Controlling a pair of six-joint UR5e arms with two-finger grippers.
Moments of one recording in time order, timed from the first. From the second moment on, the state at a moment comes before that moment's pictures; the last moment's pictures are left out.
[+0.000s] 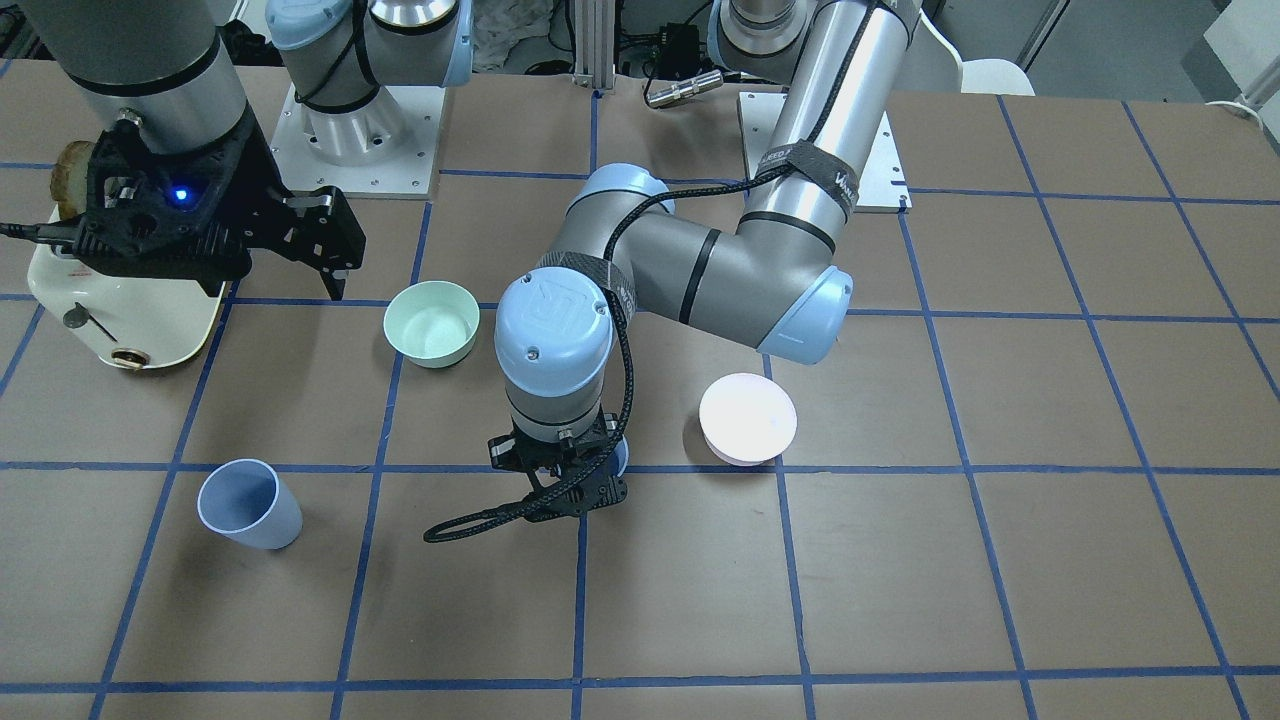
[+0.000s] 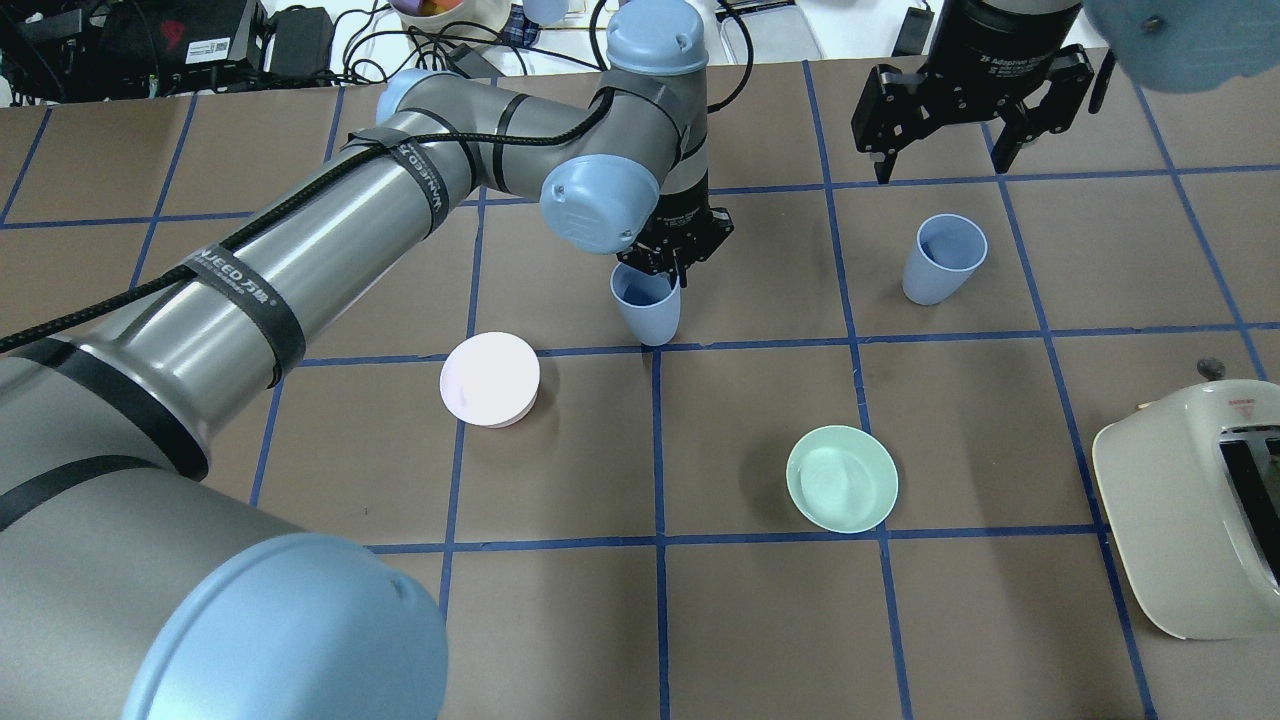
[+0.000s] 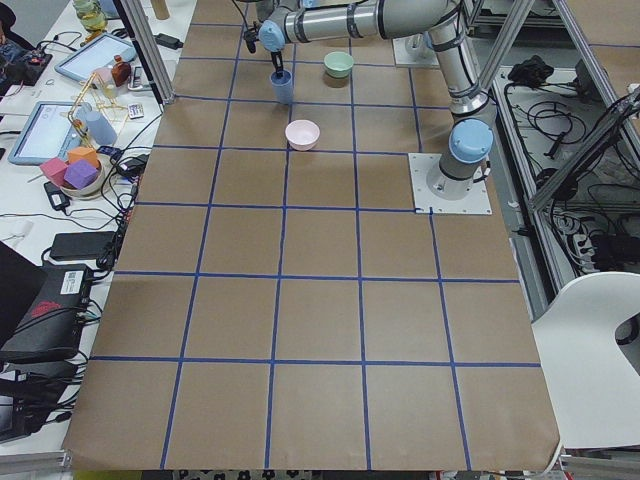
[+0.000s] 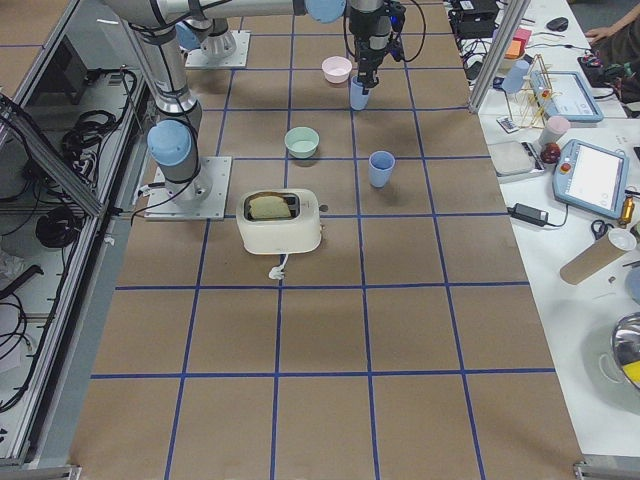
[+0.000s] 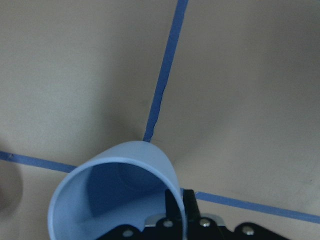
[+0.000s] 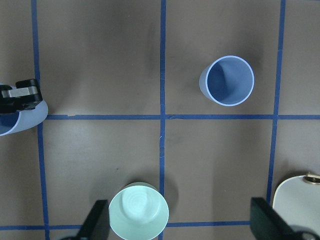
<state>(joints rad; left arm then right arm) -1.96 -2.19 -1.32 -1.26 1.51 -0.64 1.60 -1.47 1.43 -1.55 -1.62 0.01</state>
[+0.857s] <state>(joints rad) -1.94 -2.02 -1.22 -1.51 1.50 -0.55 1.57 -1.45 1.43 -1.54 -1.63 0.01</state>
